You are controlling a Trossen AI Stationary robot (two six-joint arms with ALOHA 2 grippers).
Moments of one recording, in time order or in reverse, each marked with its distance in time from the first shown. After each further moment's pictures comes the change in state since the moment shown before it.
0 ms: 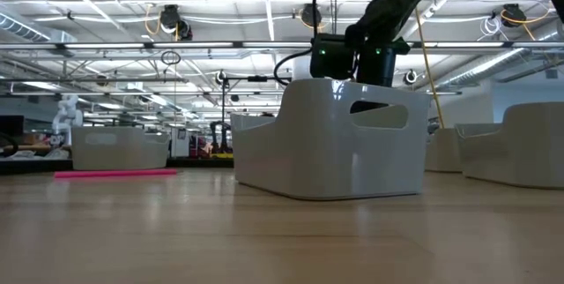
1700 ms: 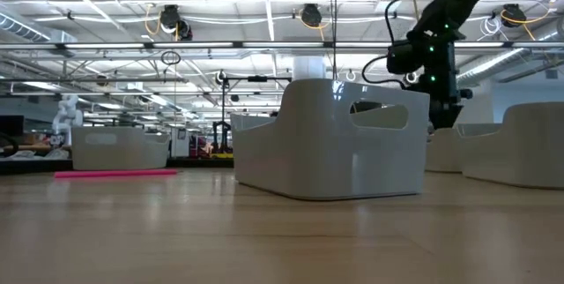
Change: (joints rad) left arm -0.007 -0.020 0.001 -0.314 0.064 0.137; right arm -0.669 -0.378 -0.134 -0.263 0.176 -0.680
